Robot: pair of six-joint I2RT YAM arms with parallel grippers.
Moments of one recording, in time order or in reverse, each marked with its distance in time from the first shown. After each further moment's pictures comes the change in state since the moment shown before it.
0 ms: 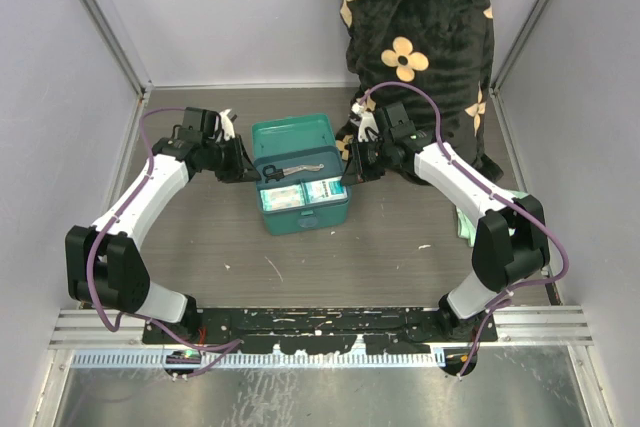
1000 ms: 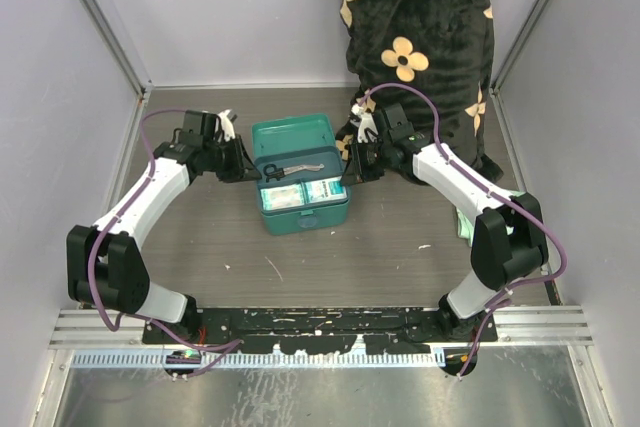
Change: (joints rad) left arm 0.004 -0.005 -0.045 0.082 -0.005 0.001; right arm 0.000 0.011 -0.018 0.035 0.011 0.010
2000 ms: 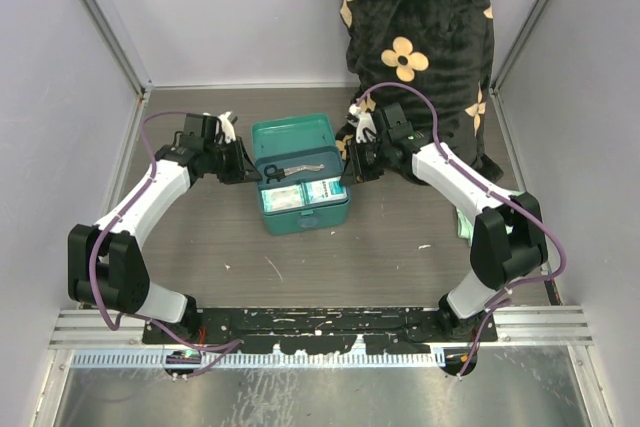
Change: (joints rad) left arm 0.000 0.000 -0.035 0.047 0.007 0.007; right arm 0.003 0.007 0.008 -0.007 0.005 -0.042
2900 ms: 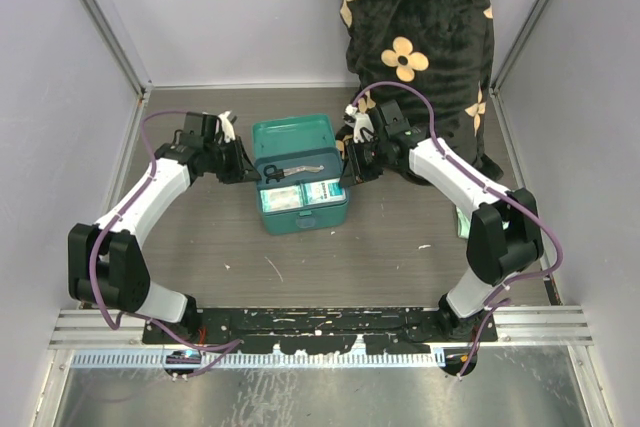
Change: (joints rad) left arm 0.002 0.002 0.010 -0.014 -0.010 -0.011; right arm 0.006 0.030 0.051 -0.075 -0.016 -0.026
